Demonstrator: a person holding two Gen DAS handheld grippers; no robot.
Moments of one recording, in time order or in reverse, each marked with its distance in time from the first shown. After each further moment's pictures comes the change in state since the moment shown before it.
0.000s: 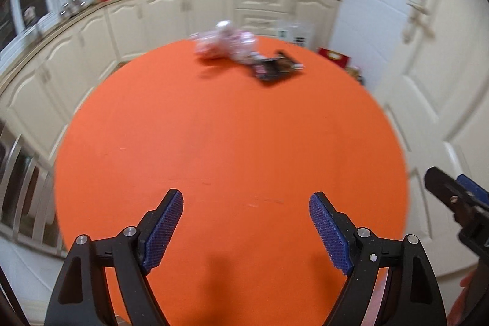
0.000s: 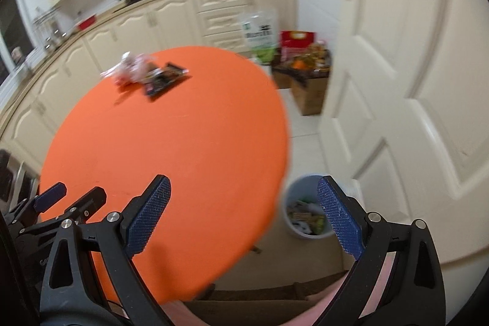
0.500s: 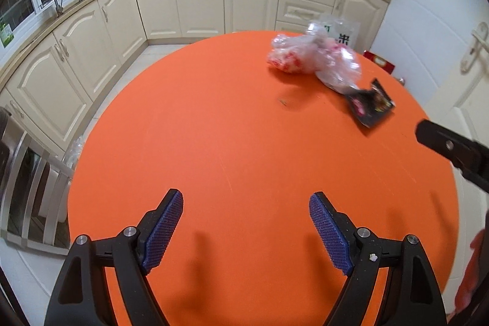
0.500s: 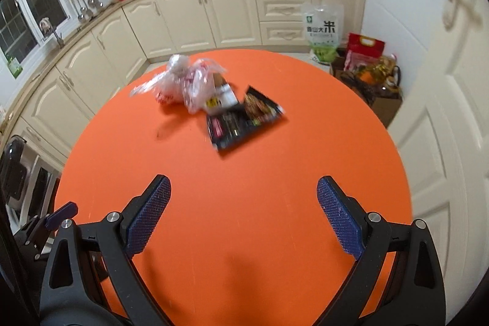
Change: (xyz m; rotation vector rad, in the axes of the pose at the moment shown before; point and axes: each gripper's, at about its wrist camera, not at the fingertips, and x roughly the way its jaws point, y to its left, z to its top) left arm 0.074 0.059 0.091 -0.097 0.094 0.089; right arm 0.136 0.107 0.112 -0.147 0.107 0.135
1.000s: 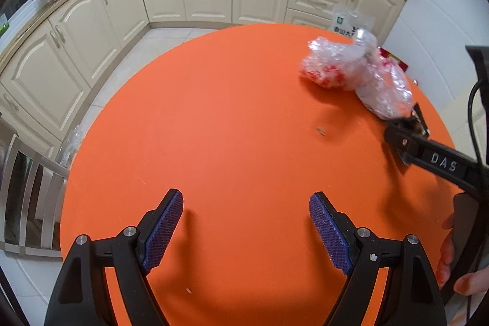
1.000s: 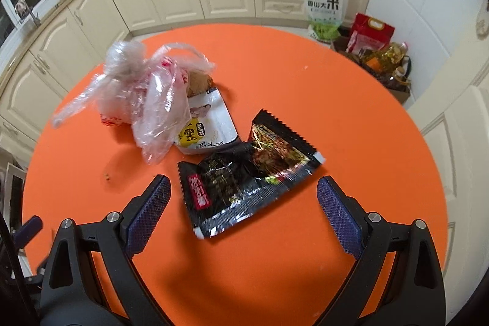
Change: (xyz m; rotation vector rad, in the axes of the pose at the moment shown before) left arm 0.062 0.040 0.058 -0.050 0.080 0.000; right arm 0.104 0.005 0.042 -0.008 0.145 -0.056
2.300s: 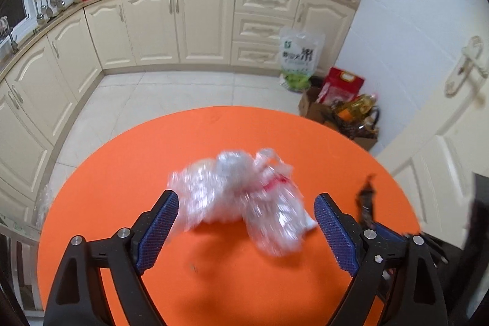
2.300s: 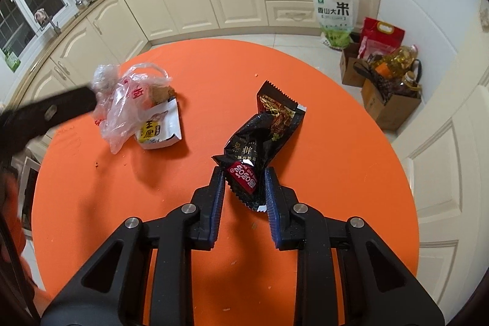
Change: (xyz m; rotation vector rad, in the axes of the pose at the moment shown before) left arm 0.032 -0.118 0.107 0.145 -0.124 -0.122; right arm -0.016 -0.073 -0.001 -0.016 -0.065 0.126
